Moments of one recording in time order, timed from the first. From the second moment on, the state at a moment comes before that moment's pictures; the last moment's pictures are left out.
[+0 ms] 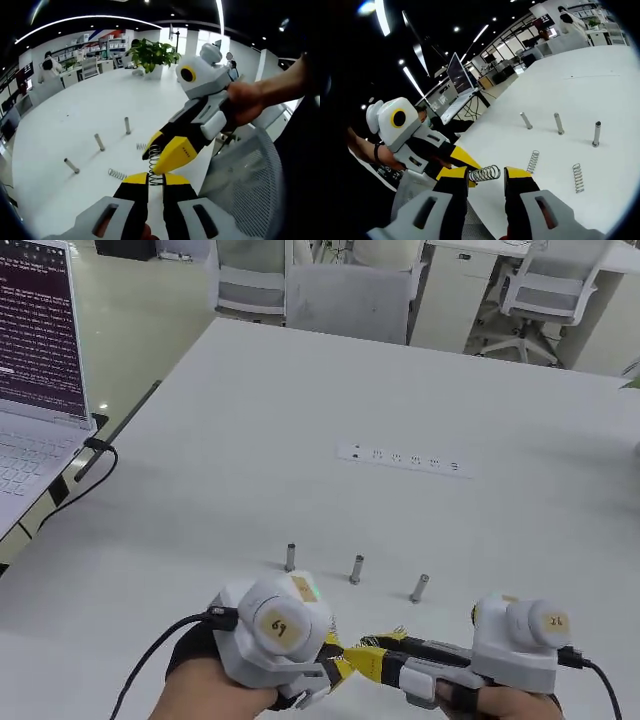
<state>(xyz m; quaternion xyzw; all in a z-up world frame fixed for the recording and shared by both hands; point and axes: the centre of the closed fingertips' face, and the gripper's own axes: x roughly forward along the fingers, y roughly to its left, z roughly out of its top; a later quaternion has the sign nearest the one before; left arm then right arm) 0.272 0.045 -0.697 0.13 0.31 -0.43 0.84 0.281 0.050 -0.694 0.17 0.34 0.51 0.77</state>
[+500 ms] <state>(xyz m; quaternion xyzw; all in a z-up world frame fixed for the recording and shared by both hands) 0.272 0.048 -0.700 0.15 0.30 -0.43 0.84 0.284 0.052 -0.688 0.20 0.34 0.51 0.77</state>
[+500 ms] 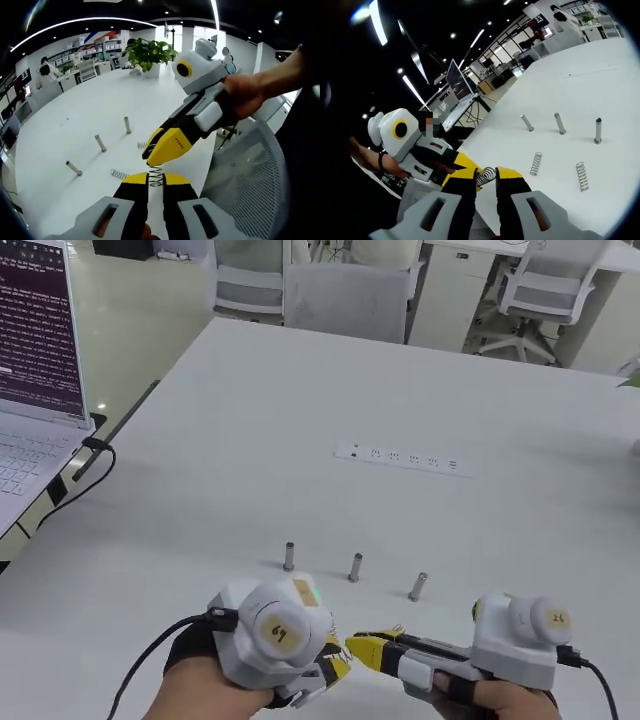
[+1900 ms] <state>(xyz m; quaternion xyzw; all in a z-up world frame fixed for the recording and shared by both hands) 0.287 0.041 -0.689 0.10 0.27 -0.43 0.86 0.293 0.056 -0.657 0.11 0.32 0.54 0.77</state>
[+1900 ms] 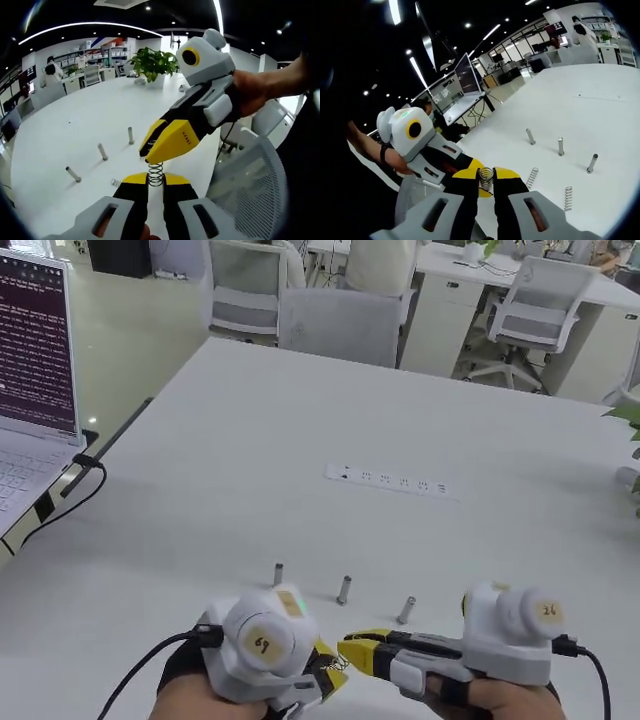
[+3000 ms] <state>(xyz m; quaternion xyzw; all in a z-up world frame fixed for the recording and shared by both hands) 0.292 0.031 -0.660 0.08 0.21 -0.47 0.85 0.289 0.039 -0.634 -0.10 0.31 0.61 0.73</state>
